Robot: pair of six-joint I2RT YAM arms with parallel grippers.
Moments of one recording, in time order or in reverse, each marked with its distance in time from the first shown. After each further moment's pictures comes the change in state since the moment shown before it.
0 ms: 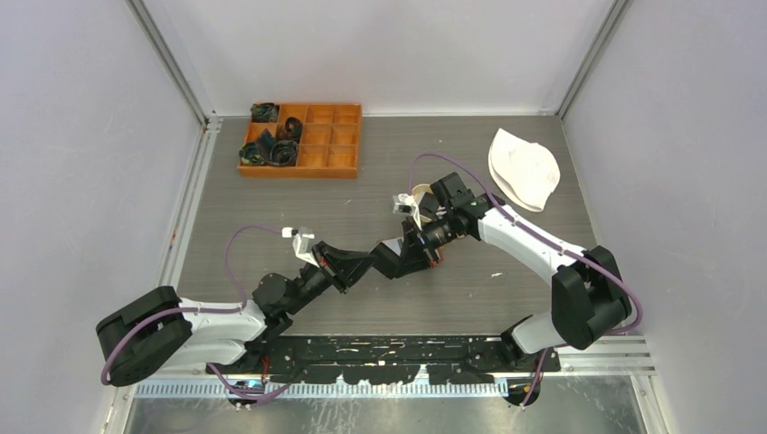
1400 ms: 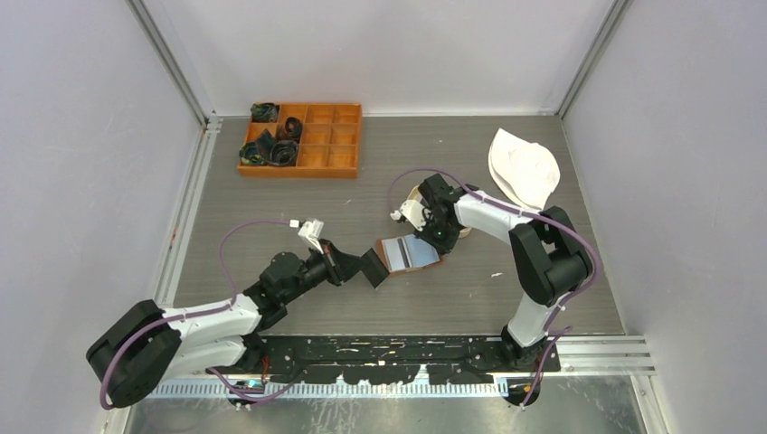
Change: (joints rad) left arm 0.191 -0.107 0.054 -0.595 0.123 -0.123; right arm -0.025 0.285 0.088 -0.051 1.116 -0.112
